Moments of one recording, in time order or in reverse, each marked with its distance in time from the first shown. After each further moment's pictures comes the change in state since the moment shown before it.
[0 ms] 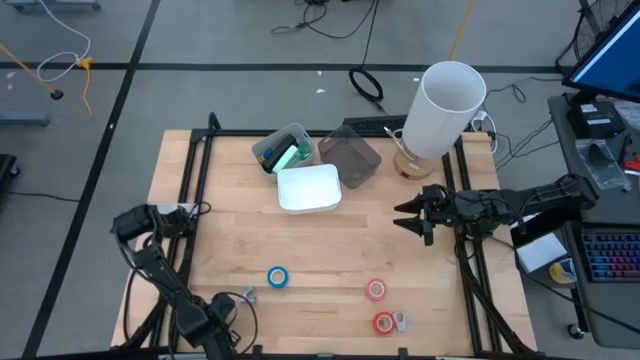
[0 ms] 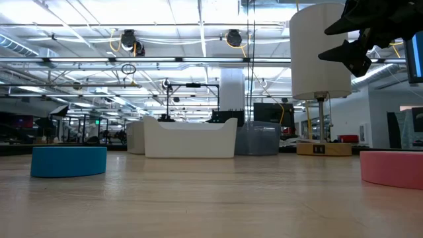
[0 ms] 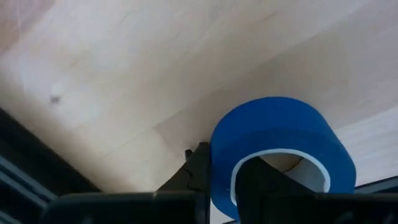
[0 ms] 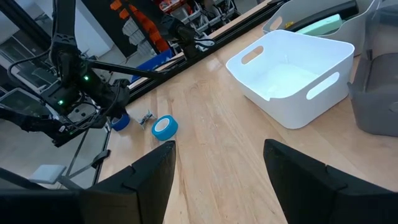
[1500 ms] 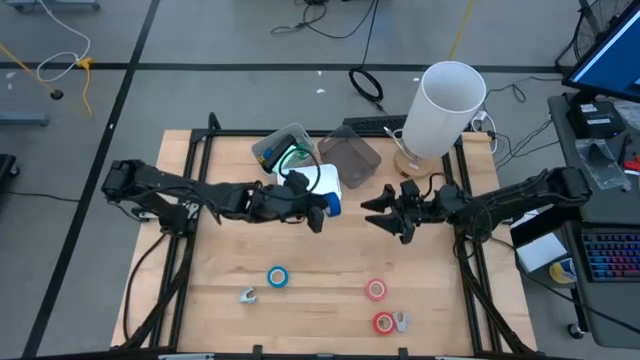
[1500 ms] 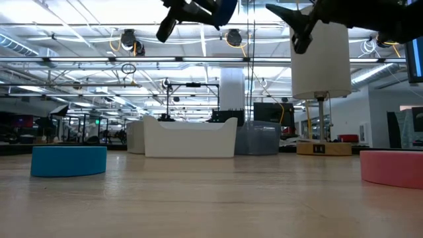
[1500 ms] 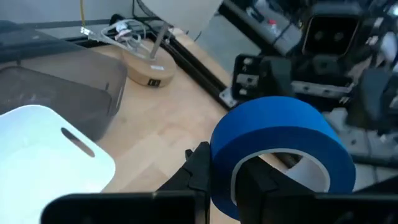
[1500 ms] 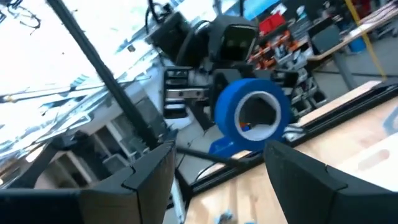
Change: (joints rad) left arm 0.867 -0.390 0.001 0.764 -0.653 1.222; right arm -0.104 0.592 0.001 1.093 -0.206 -0.015
